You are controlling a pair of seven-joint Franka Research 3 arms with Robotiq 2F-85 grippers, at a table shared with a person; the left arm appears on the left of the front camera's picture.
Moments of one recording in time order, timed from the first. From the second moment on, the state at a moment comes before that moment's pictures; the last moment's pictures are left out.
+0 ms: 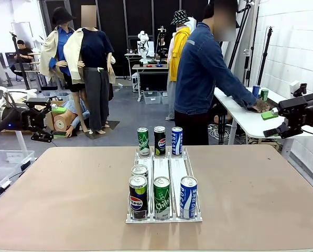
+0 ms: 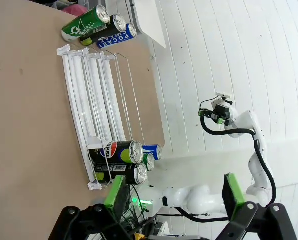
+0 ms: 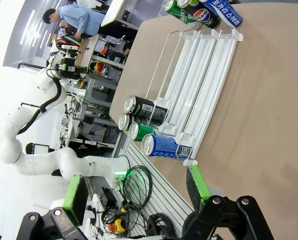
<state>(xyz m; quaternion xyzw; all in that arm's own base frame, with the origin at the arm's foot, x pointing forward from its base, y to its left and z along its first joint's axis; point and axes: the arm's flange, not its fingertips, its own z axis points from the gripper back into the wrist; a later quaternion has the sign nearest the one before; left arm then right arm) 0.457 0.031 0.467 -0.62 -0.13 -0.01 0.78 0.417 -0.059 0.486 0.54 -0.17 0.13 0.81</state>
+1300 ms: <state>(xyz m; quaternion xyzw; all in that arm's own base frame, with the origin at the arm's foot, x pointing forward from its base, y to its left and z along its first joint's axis) 0.457 0.031 0.467 -0.62 -0.13 -0.01 0.78 0.417 -0.059 0.486 0.54 -0.17 0.13 0.81</state>
